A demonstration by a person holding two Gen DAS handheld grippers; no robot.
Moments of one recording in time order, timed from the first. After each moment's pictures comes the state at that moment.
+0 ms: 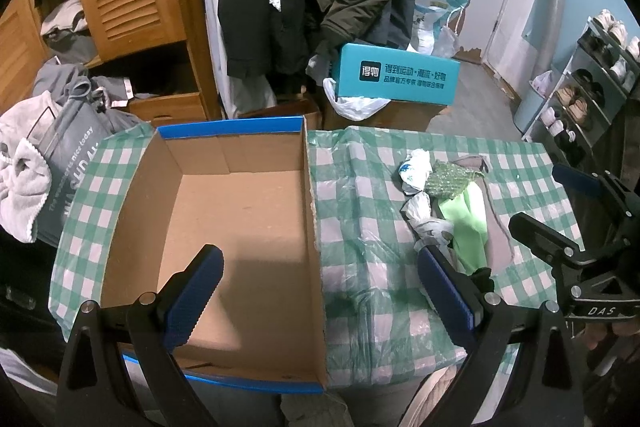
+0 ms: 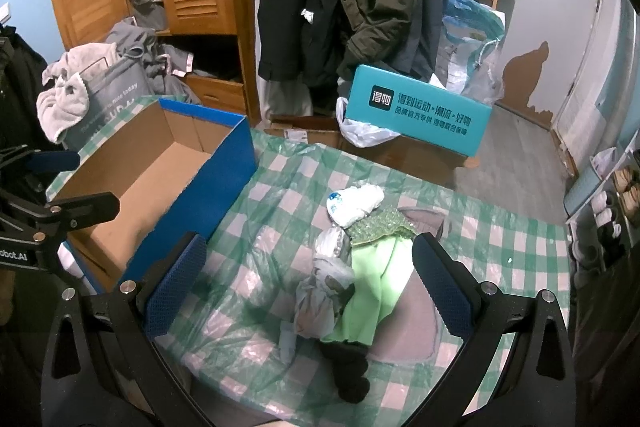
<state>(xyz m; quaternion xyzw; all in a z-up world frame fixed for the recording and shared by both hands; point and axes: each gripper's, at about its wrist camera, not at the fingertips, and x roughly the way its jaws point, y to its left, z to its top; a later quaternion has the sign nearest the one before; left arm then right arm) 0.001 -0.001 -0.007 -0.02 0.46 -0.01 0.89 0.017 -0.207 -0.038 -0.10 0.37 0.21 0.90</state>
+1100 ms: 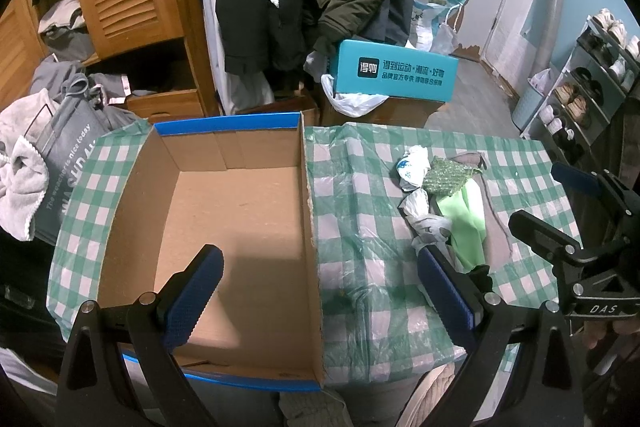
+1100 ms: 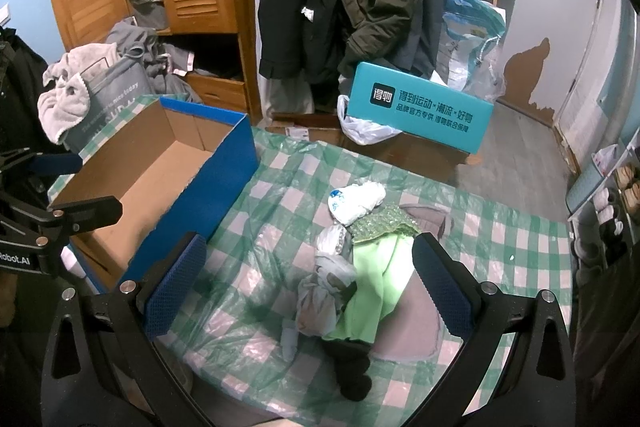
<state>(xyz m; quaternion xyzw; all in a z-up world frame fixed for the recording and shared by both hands) -0.003 -0.007 -0.012 -0.02 0.46 -0.02 0.89 0.015 -0.206 -0.040 -0.10 0.38 0.21 0.90</state>
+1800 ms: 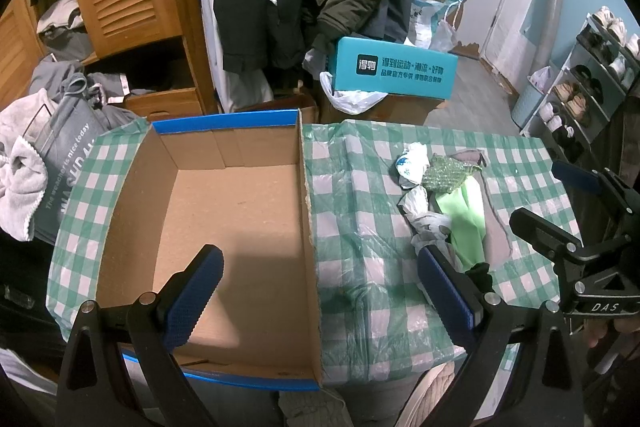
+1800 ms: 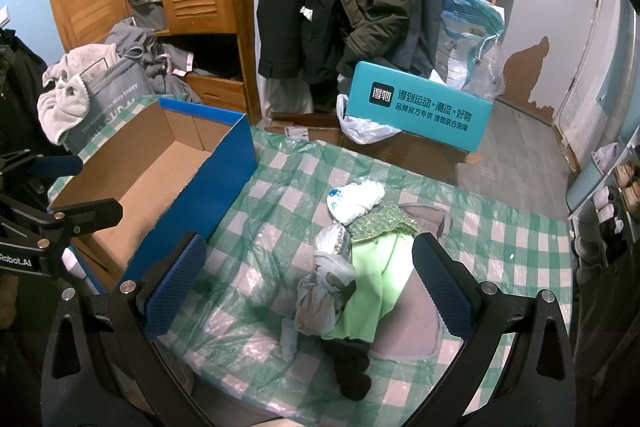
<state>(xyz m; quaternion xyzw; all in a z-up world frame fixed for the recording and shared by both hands) -0.002 -0.007 -0.012 -0.02 0.47 -0.02 0.88 0.016 -0.207 -0.040 -0.10 0.38 0.21 0.90</state>
